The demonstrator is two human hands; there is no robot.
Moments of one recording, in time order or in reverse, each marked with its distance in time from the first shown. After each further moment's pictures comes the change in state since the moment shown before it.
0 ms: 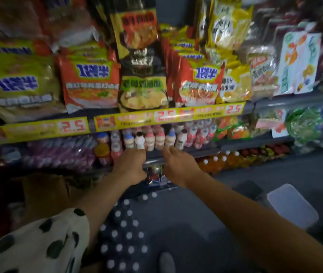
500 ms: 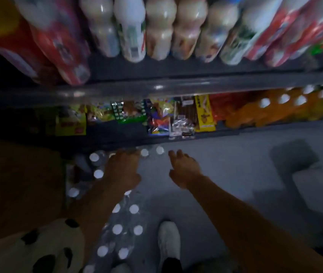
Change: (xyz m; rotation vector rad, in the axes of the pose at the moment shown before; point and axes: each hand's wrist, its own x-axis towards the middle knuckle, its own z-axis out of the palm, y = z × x) left_hand 0.148 -0.120 0.409 -0.084 -0.331 -0.199; right_hand 0.103 0.104 0.453 0.048 -0.472 0.157
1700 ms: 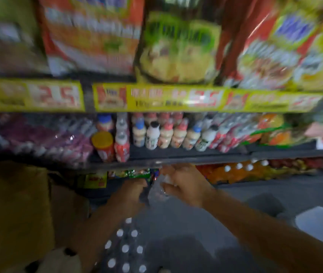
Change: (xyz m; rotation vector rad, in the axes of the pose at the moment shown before) left_hand -0.142 0.010 -0.179 -0.371 0.087 0.204; right_hand -0.162 -0.076 -0.259 -0.104 0.448 -0.516
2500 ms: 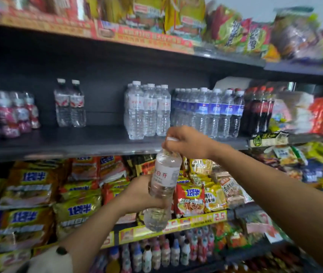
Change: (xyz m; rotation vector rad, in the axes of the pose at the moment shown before) left_hand -0.302 0.303 -0.292 -0.141 0.339 0.711; right_hand -0.129 -0.223 -0.539 0.081 0.576 0.048
